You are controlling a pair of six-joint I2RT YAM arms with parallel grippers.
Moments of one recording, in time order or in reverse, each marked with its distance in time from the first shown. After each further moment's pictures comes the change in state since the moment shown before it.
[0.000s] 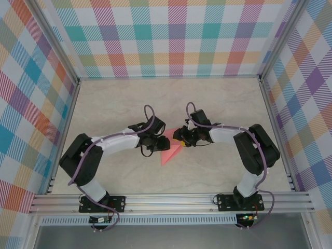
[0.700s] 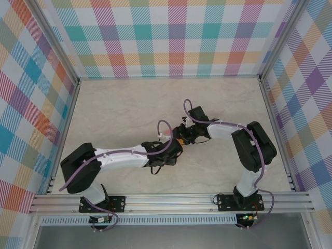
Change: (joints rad) left arm -0.379 0.013 -0.003 -0.078 -0.517 -0.152; right arm 0.000 0.041 0.078 -0.080 -0.060 -0.064
